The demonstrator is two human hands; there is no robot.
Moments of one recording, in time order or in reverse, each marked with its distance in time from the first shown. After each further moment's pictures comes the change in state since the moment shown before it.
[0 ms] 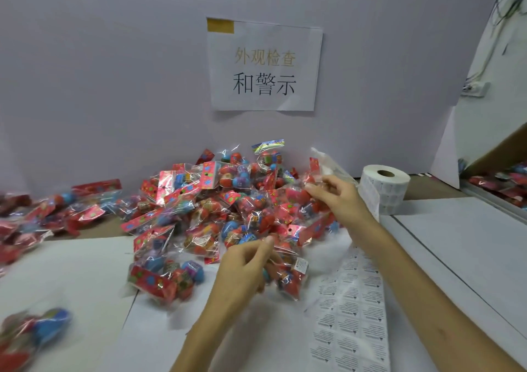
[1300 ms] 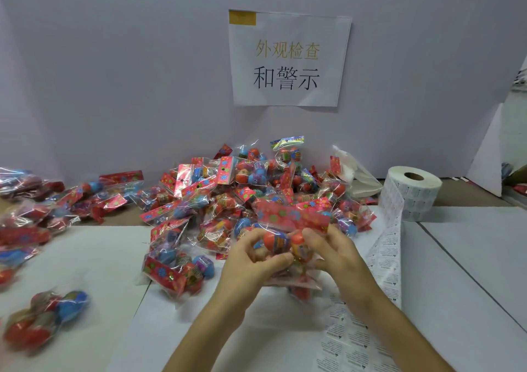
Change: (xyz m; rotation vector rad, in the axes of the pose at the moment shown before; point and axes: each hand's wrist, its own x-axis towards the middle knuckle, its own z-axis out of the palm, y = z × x) left_hand 0.000 -0.001 0.001 -0.327 0.050 -0.118; right_hand -0.084 0.009 0.036 0.328 -0.269 0.098
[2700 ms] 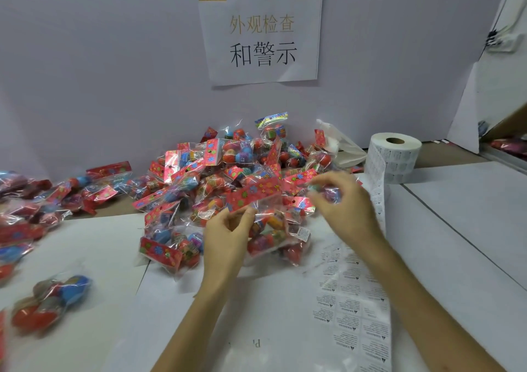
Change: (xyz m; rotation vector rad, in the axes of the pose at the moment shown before) left_hand 0.007 -0.016 -0.009 0.276 0.366 0.165; right_hand 0.004 -0.015 -0.023 -0.678 0.388 -0.272
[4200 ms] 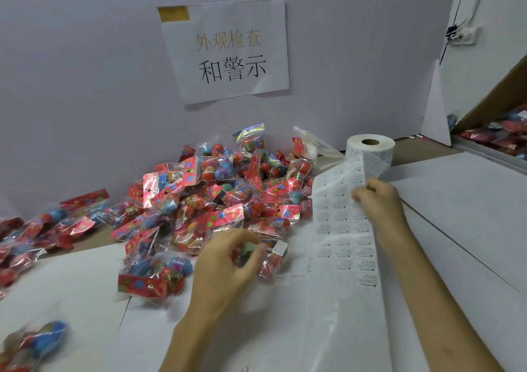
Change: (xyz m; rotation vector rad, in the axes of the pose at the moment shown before) left_hand -0.005 0.002 -0.002 0.445 -0.279 0.534; right_hand 0.022 0.050 -0.054 0.223 0.198 0.583
